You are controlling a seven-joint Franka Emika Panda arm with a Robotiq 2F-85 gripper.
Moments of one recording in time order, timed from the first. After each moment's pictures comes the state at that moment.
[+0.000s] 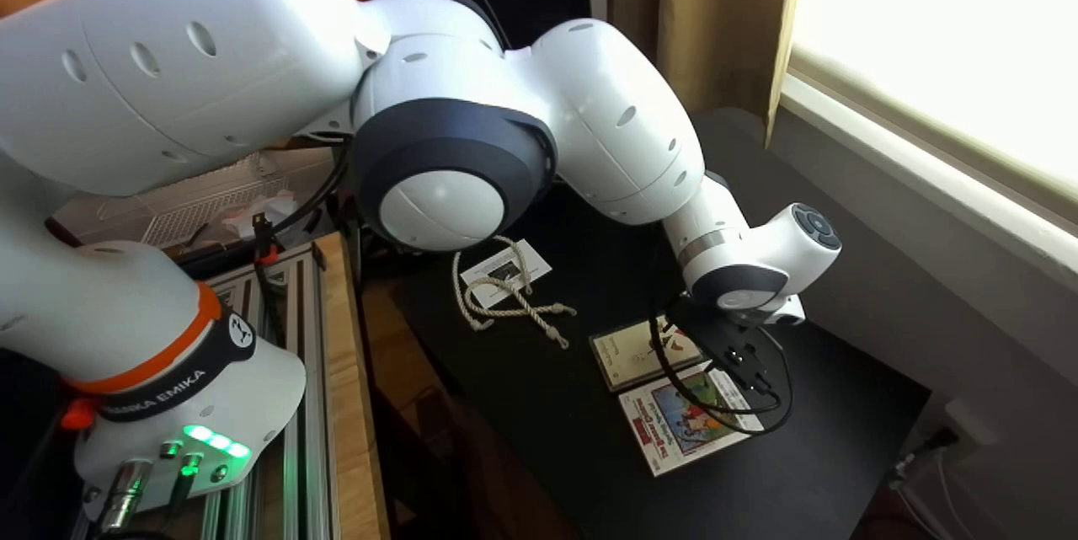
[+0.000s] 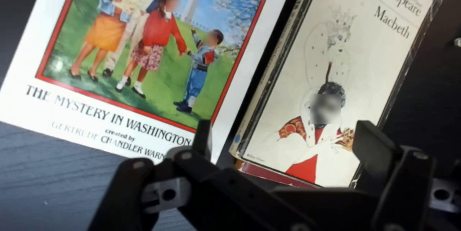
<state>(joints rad) -0.27 1.38 0.14 -1.22 0.01 2.29 -0.62</state>
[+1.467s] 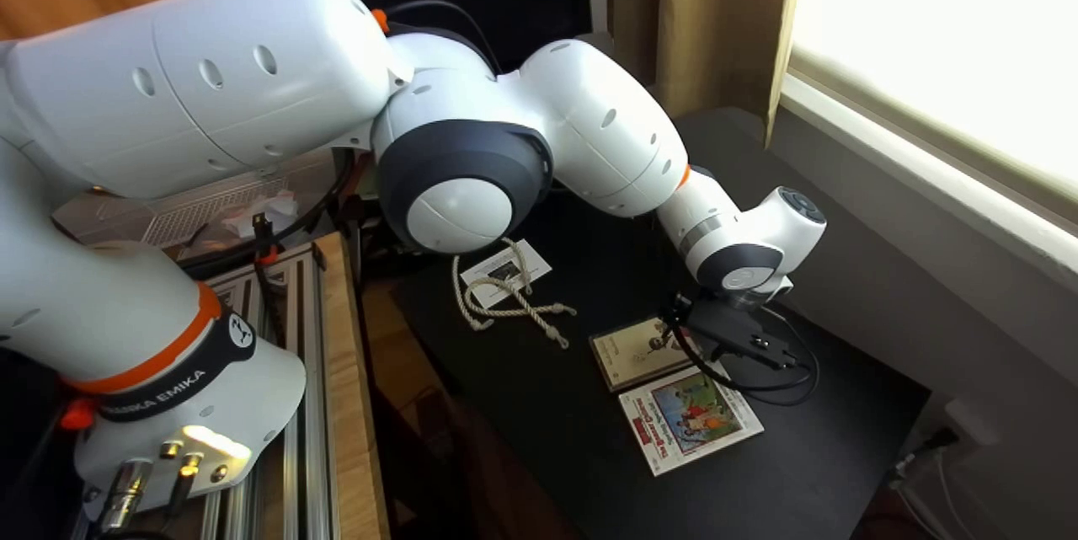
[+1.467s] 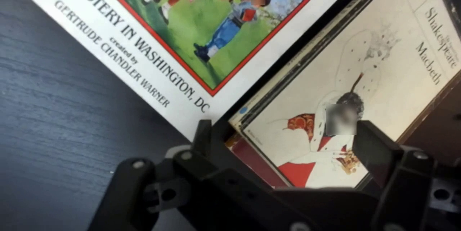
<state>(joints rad) -0.17 1.49 0.08 -1.03 -0.03 2.20 -0.91</state>
